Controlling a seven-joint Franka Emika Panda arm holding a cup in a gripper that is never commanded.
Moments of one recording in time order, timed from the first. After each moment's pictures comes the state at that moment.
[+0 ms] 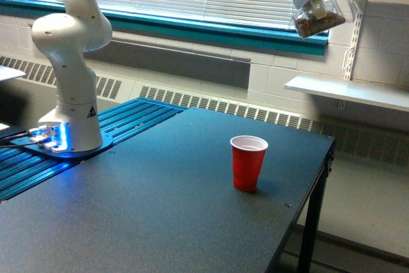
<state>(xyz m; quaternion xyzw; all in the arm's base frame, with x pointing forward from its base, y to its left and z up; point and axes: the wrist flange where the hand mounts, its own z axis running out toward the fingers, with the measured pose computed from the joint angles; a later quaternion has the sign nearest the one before) 0.578 0.131 0.531 -0.94 0.17 -0.29 0.07</state>
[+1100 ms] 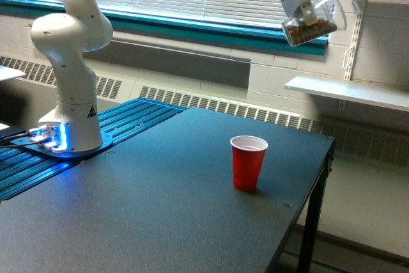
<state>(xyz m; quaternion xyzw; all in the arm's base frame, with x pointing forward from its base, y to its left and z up) 0.567 0.074 0.517 -0.94 0.17 -0.30 0.03</state>
